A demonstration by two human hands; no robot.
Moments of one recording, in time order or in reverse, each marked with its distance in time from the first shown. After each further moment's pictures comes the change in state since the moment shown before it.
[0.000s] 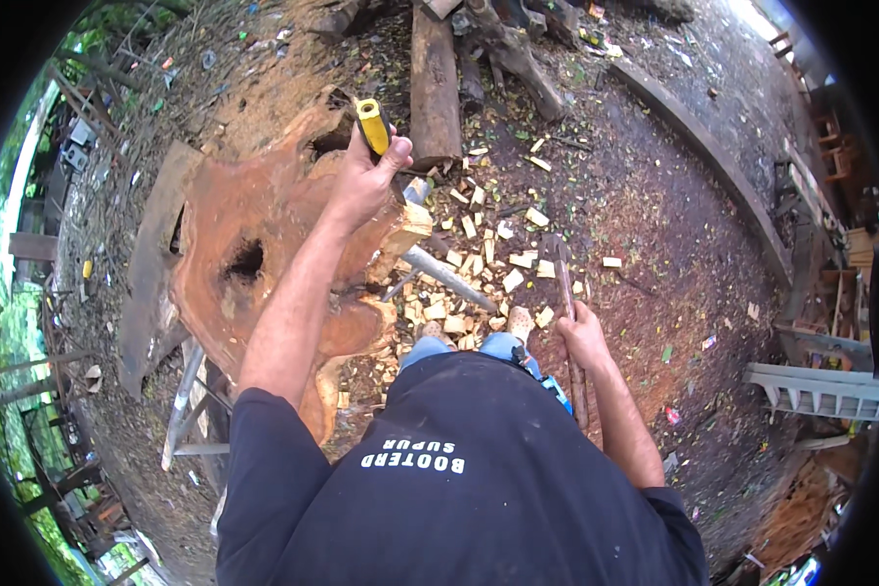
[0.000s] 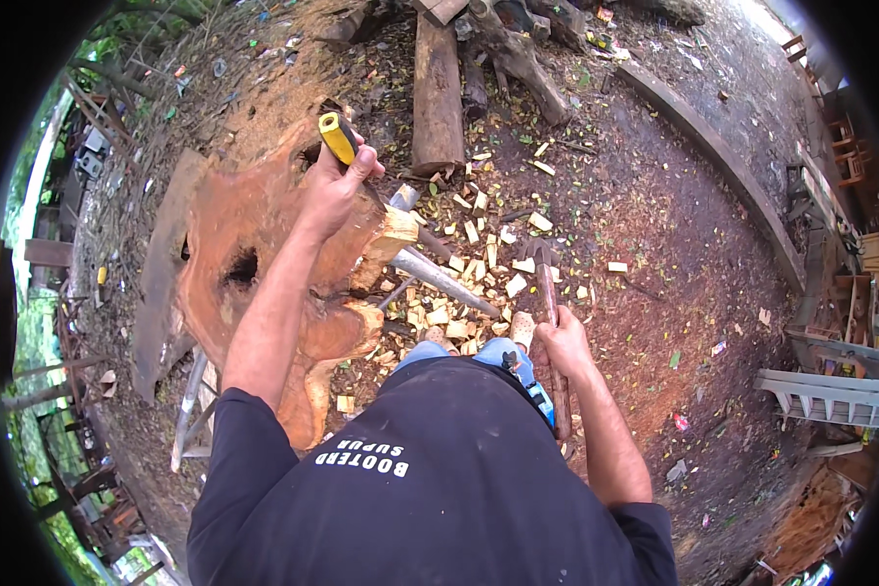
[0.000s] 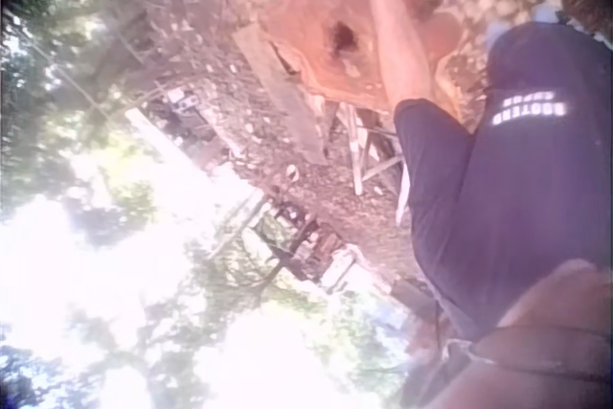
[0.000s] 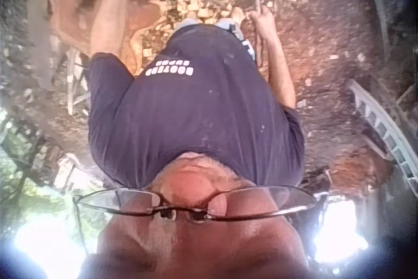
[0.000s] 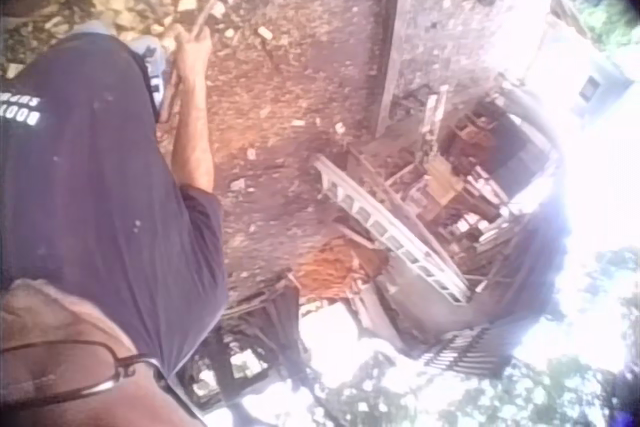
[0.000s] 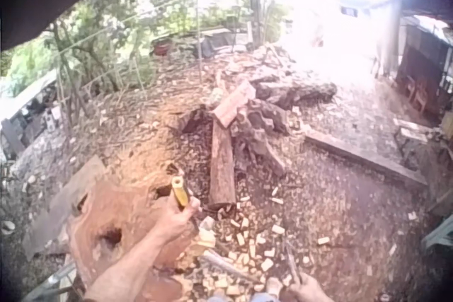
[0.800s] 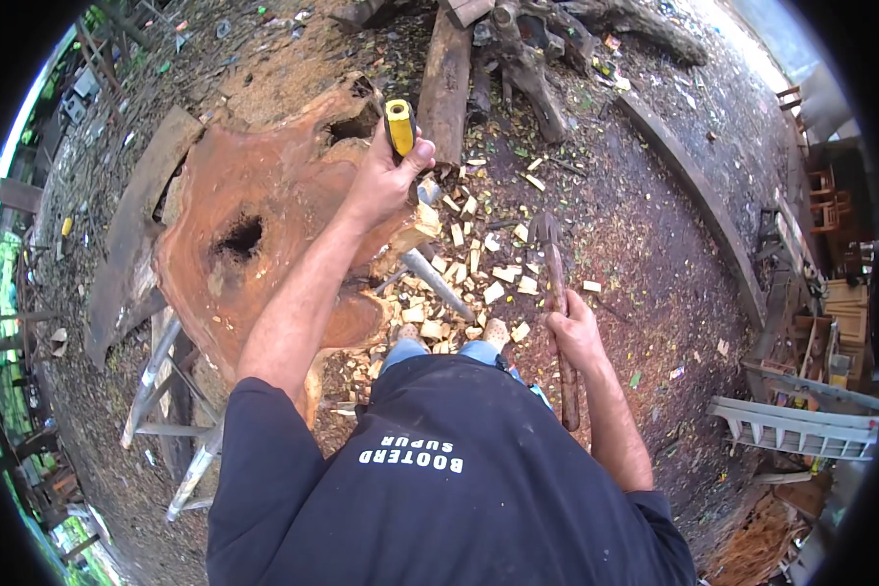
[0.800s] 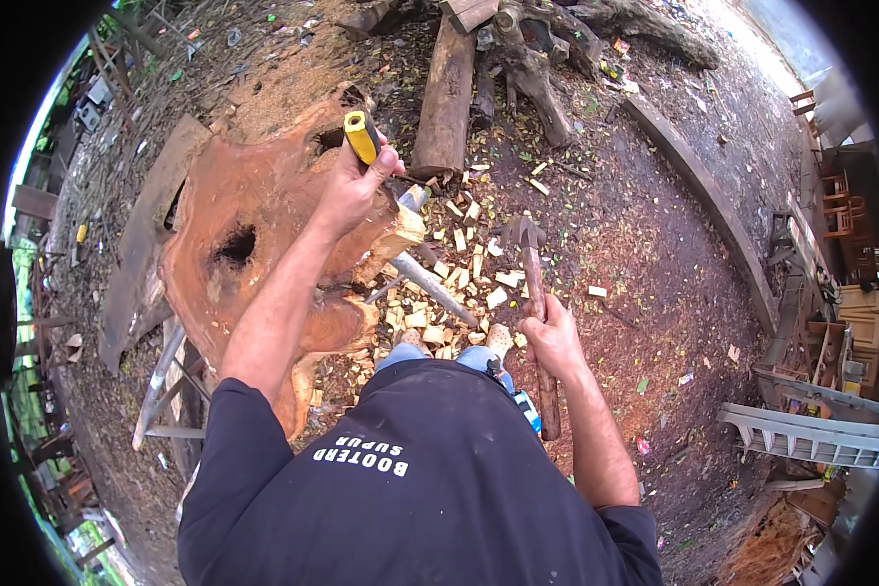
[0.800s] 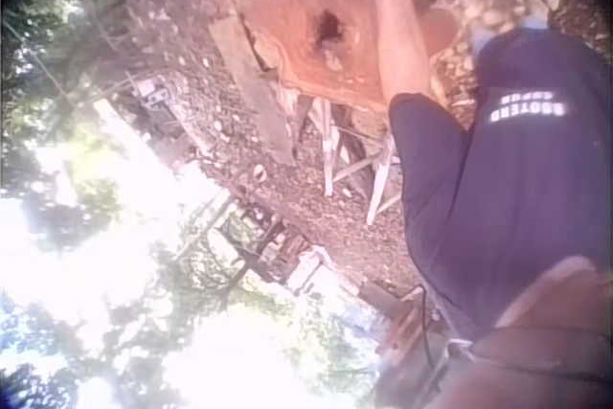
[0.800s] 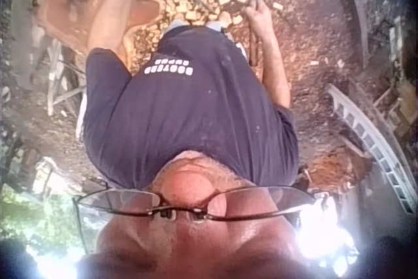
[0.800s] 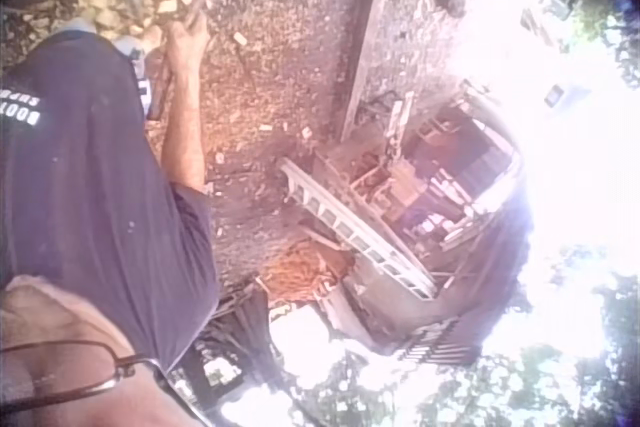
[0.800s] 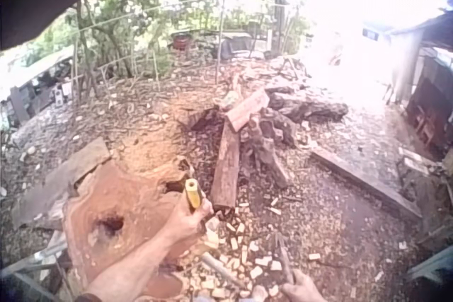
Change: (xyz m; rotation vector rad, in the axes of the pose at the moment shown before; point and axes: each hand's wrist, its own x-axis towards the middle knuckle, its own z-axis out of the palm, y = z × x) left_hand -0.011 -0.008 -0.004 -0.156 0.020 0.082; right_hand -0.015 -0.077 0.009 -0.020 -0.067 -0.187
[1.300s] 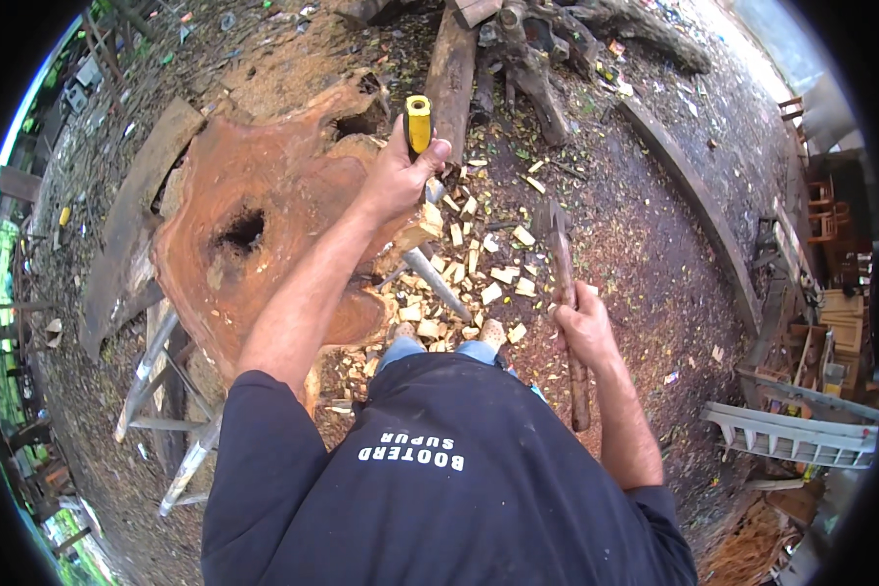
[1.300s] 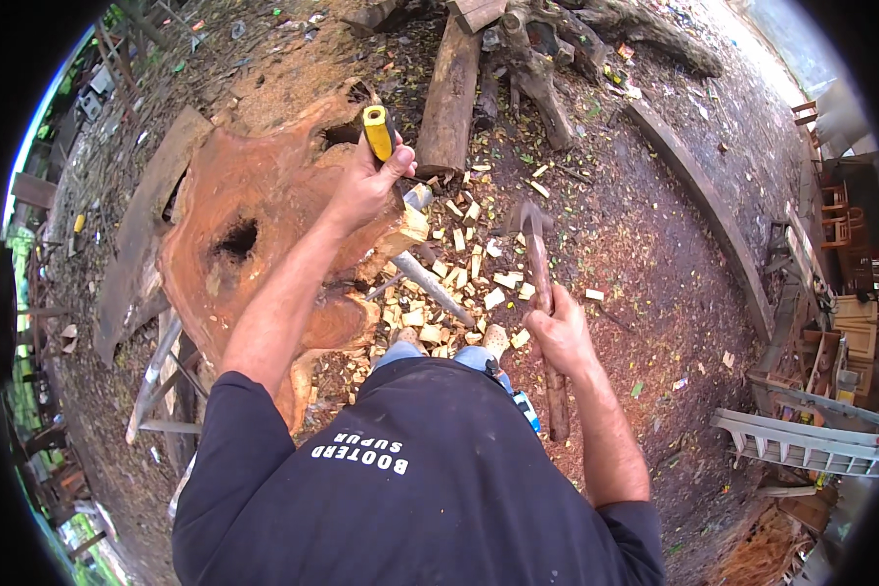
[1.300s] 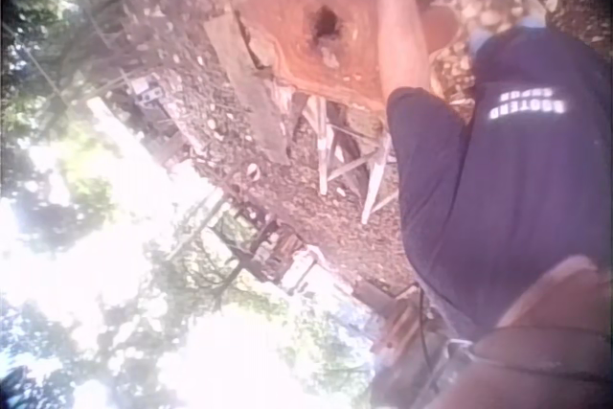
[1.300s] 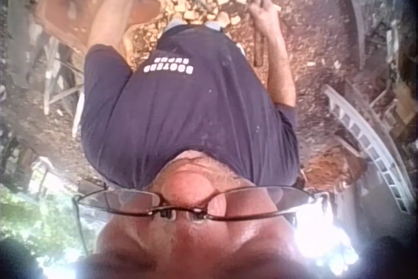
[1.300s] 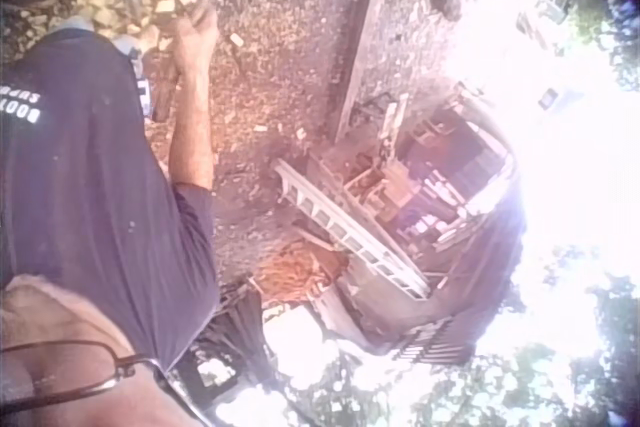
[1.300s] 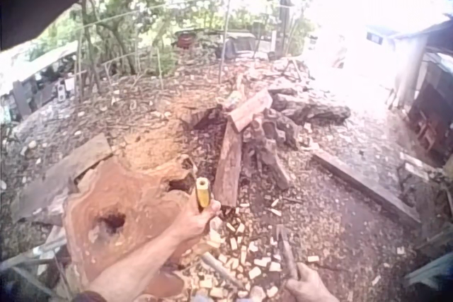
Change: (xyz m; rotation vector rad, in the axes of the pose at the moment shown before) left_hand 0.003 -0.006 0.004 0.013 -0.006 0.013; right_hand -0.003 -0.031 -0.005 -0.121 0.016 -0.046
